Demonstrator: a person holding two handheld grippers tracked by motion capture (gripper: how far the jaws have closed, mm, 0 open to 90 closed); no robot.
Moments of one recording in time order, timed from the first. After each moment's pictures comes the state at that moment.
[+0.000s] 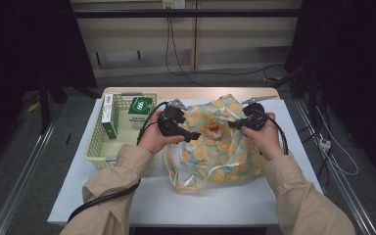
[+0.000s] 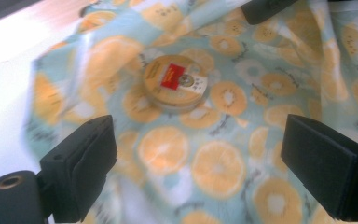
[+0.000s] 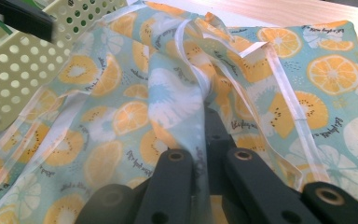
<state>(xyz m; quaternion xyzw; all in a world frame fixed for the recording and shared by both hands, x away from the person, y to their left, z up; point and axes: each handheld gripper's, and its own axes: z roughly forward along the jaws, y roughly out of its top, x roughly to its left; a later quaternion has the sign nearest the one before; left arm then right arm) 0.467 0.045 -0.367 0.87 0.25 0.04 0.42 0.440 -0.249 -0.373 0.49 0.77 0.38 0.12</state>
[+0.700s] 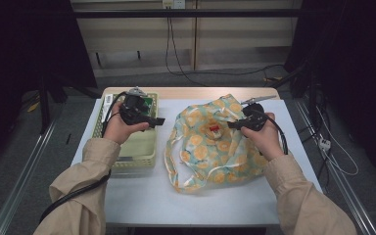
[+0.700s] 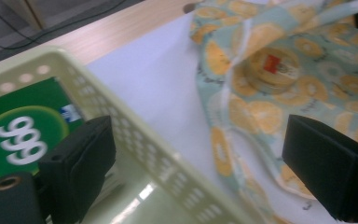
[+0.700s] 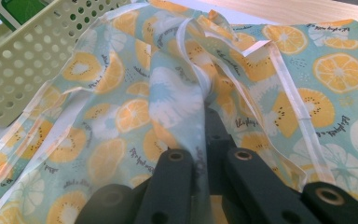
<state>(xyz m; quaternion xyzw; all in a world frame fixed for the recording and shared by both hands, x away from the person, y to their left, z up) 0.505 0.141 -0.359 0.84 0.34 0.10 0.41 0.439 -0.248 -0.372 0.48 0.78 0.38 0.12</state>
